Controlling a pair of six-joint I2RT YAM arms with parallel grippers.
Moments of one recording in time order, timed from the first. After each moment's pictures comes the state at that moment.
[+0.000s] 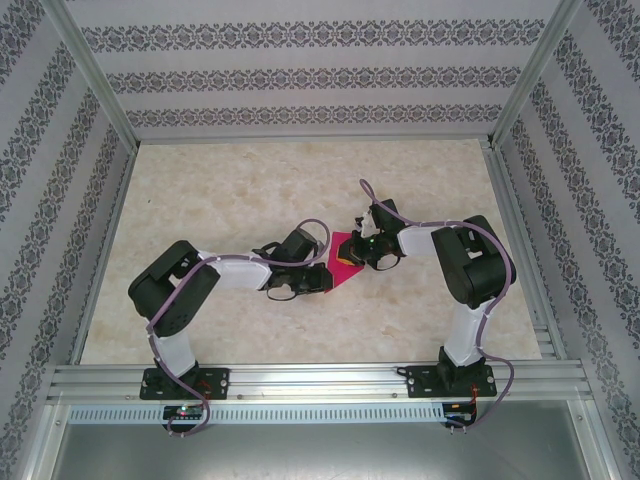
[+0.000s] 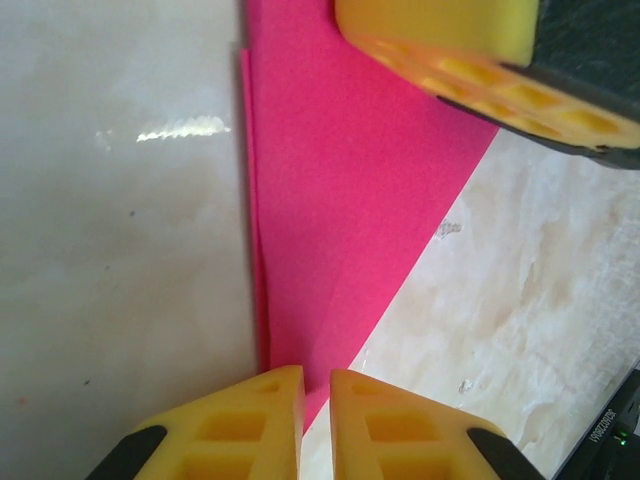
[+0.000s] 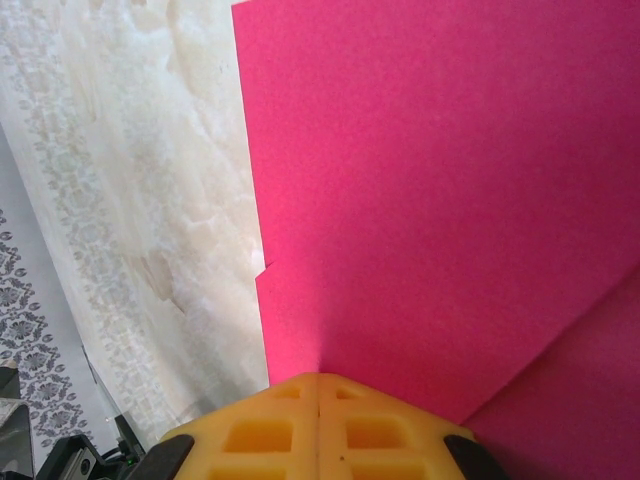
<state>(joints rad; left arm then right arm) -0.77 1.80 0.87 -0.02 0.40 -0.87 0.36 1.90 0.91 -0.07 -0.70 0.69</state>
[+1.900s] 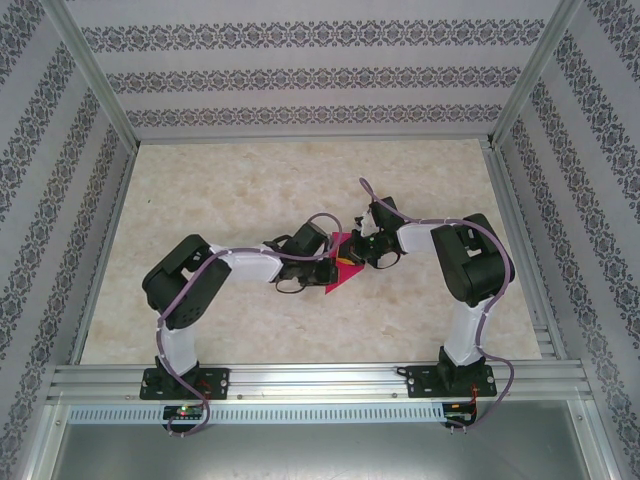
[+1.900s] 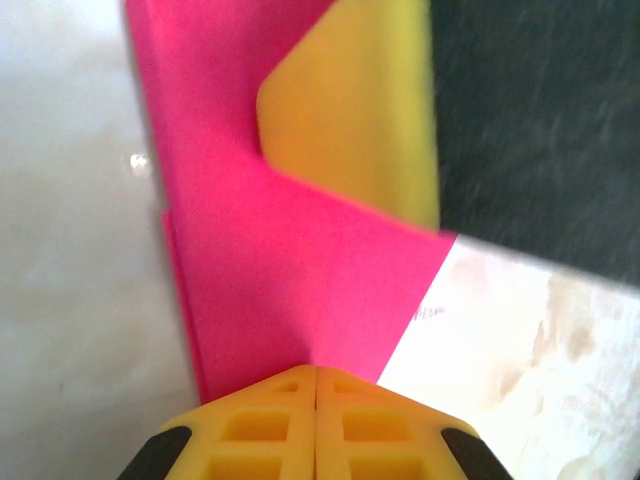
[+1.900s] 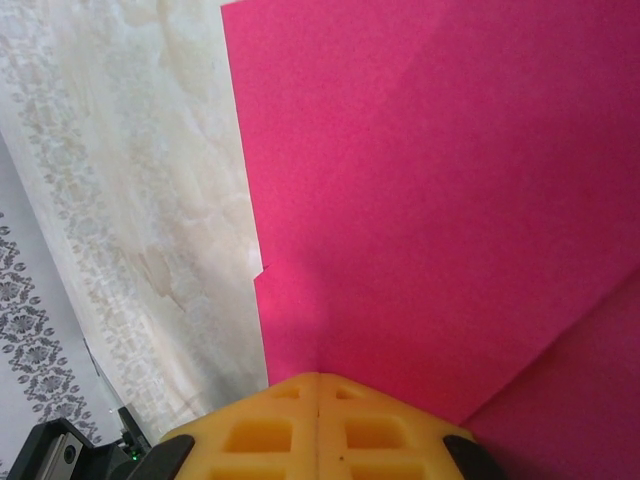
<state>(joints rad) -0.78 1.88 0.99 -0.08 0.35 -0.77 0.35 1.92 0.95 -0.13 -0.71 0.66</state>
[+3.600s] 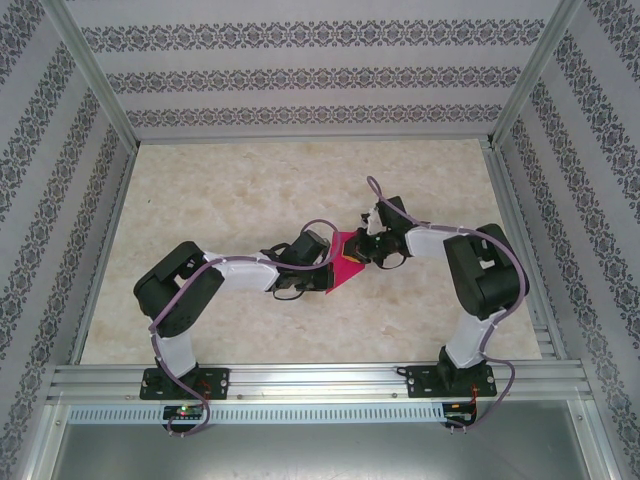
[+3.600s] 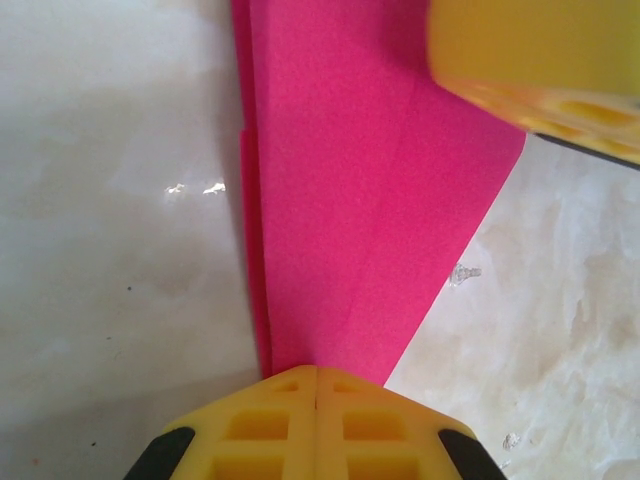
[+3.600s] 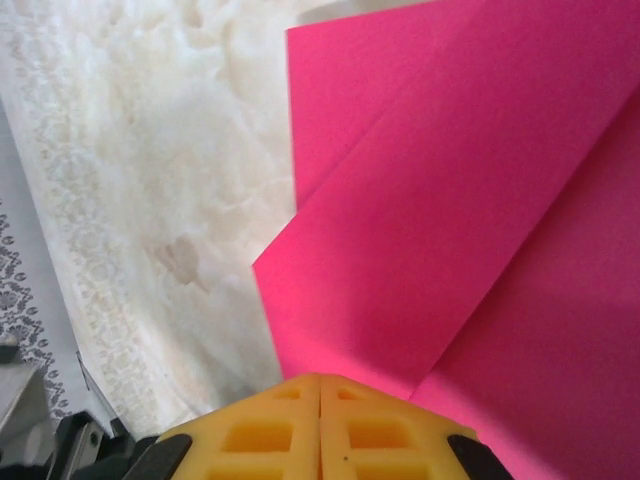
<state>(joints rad) -0.82 1.82 0.93 -0.05 0.22 -0.79 0.35 1.78 0.87 -0.11 -0.67 0.66</state>
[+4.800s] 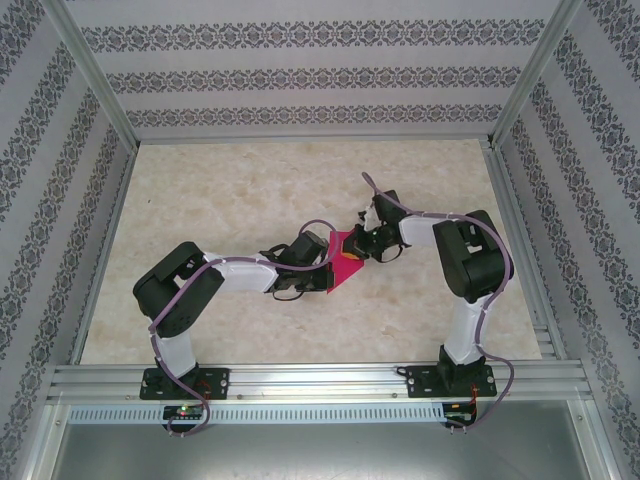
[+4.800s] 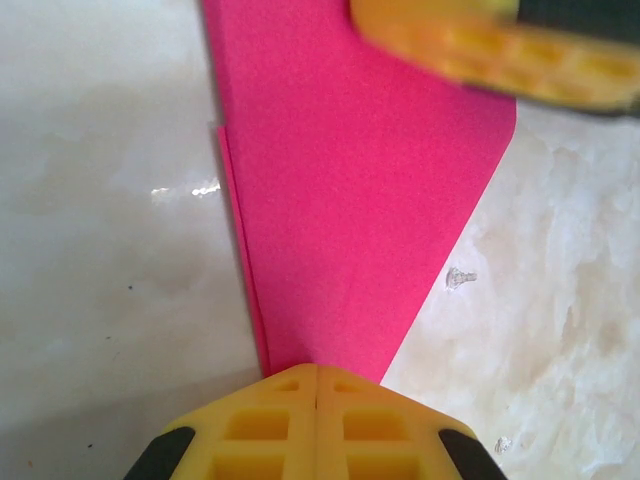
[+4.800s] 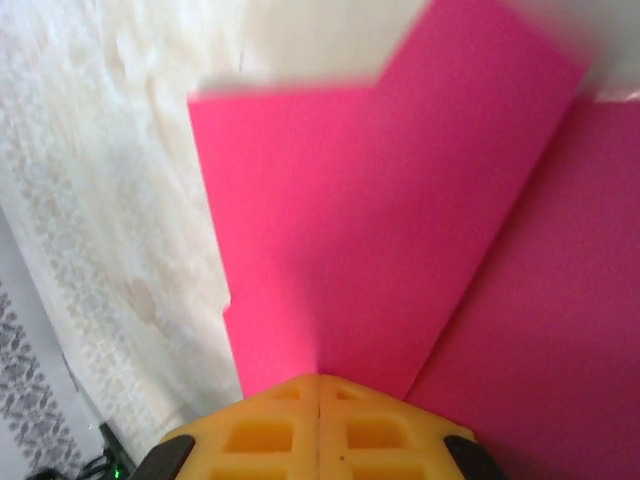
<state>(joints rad) -0.82 1.82 0.91 -0.03 0.23 -0.81 0.31 1.95 1.04 -0.23 -0.67 0.59</state>
